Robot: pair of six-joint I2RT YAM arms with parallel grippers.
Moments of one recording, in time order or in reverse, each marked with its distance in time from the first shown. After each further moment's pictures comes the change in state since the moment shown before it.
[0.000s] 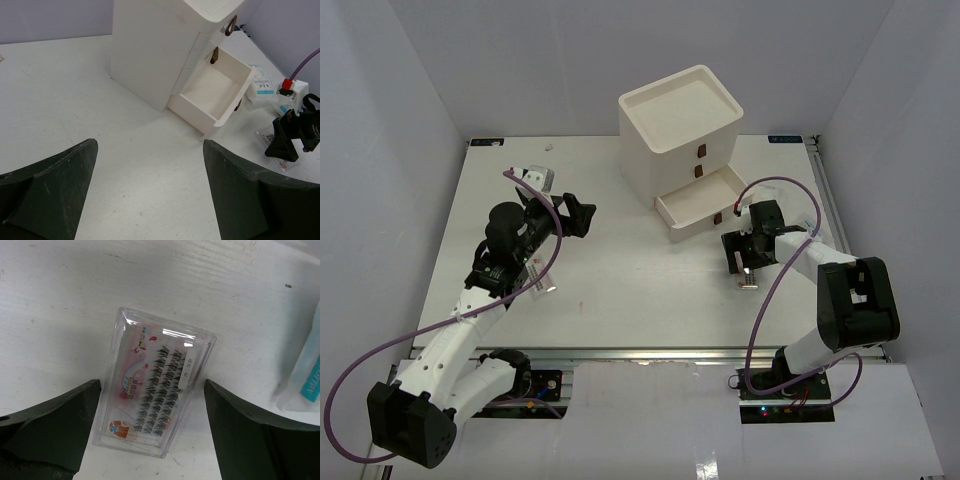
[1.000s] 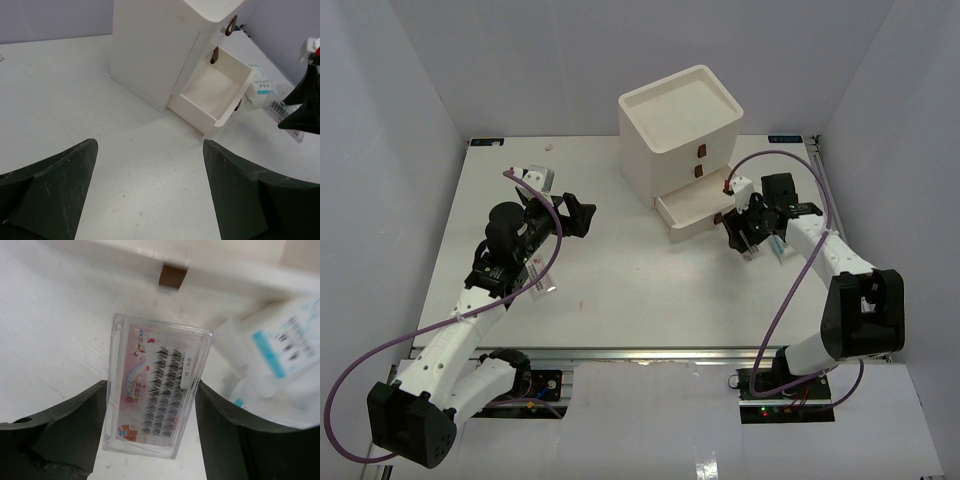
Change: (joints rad) left arm 0.000 0.000 0.000 0.000 0.000 0.000; right arm -0.035 -0.053 0.189 -0.136 -0.240 -0.365
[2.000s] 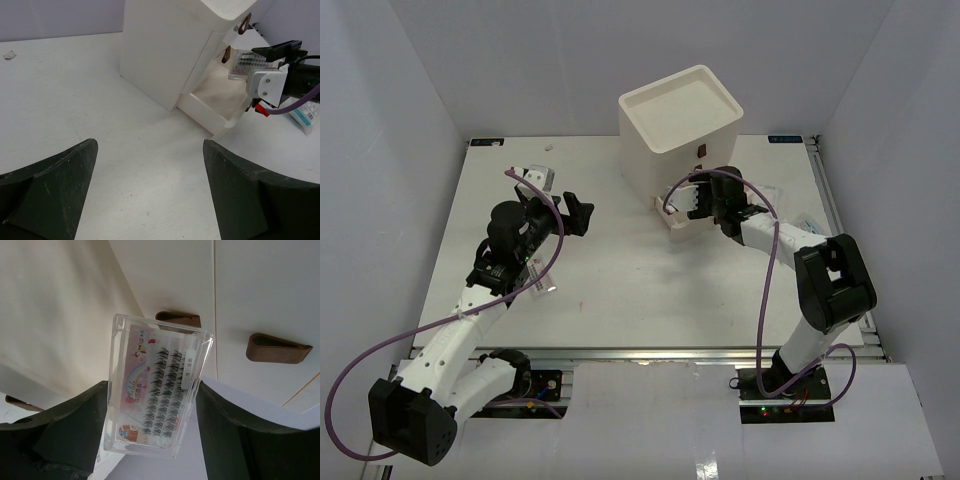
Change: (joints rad) left arm 0.000 0.016 0.000 -0.001 -0.038 0.016; right arm 0.276 0.211 0.054 0.645 0.345 -0.931
